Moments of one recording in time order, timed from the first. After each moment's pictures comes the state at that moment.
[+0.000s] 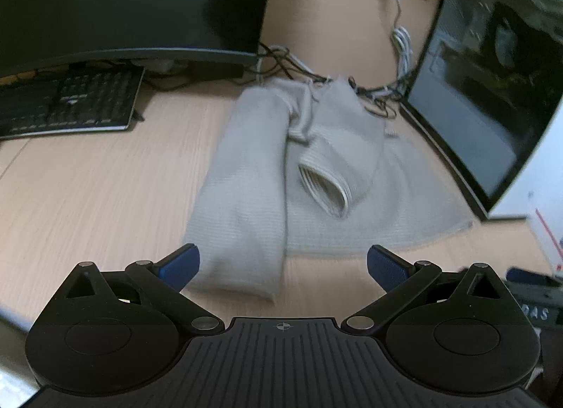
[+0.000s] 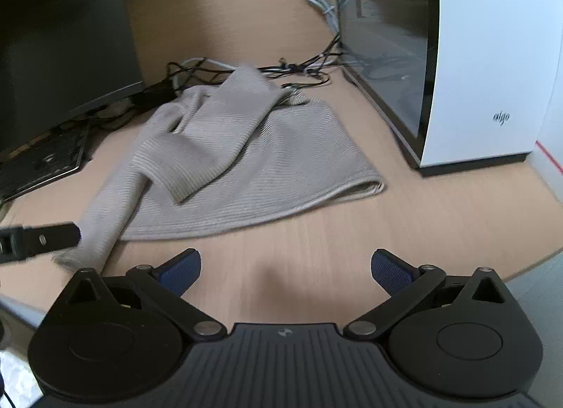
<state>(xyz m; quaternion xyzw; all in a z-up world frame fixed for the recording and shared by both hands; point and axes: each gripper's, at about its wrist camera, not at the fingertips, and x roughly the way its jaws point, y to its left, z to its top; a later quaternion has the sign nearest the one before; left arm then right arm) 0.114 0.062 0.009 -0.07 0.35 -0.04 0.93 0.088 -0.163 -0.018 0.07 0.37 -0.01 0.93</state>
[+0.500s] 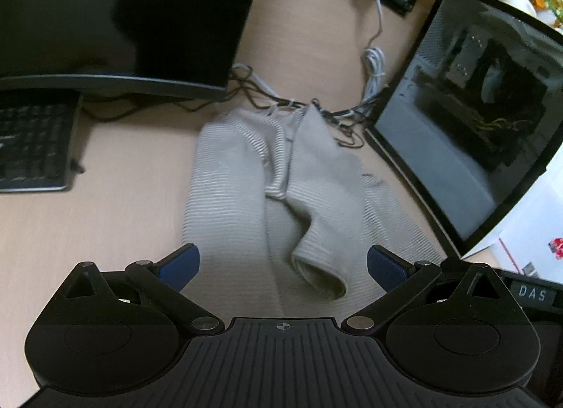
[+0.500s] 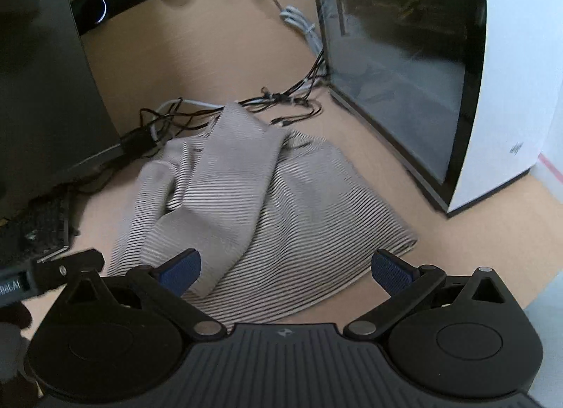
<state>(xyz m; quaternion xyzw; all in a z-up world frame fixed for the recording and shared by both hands) 0.200 0.107 0.009 -0.14 0.38 -0.16 0.90 0.153 -0.119 0.017 0.12 0.36 -0.08 0.92</state>
